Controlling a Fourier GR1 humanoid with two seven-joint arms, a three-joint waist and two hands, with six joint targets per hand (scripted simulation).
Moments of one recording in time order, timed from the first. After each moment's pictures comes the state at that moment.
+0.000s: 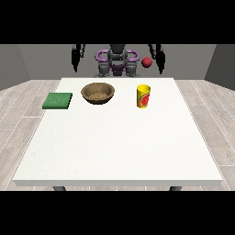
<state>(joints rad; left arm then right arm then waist) 0.02 0.08 0.02 -1.58 -0.01 0.01 0.00 -0.03 -0.10 0.02 -1.58 0.00 -0.04 0.00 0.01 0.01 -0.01</state>
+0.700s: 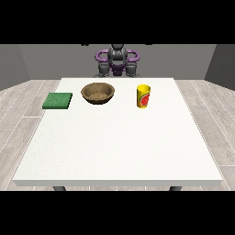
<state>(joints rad) -0.05 0.02 0.02 -1.81 0.21 0.01 0.31 -0.12 -0.02 0.22 -1.77 -0.03 -0.22 0.32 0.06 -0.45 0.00</state>
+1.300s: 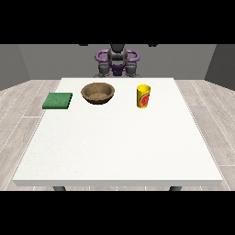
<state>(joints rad) -0.21 0.07 0.08 -1.85 0.26 -0.03 0.26 -0.39 -0.03 0.37 -1.78 0.07 -0.41 0.42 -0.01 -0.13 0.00</state>
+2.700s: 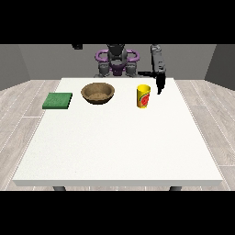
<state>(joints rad) -0.37 0.18 0.26 -1.04 0.09 -0.12 -0.55 -0.39 -0.14 0.12 -1.97 -0.10 -0.16 0.30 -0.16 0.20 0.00</state>
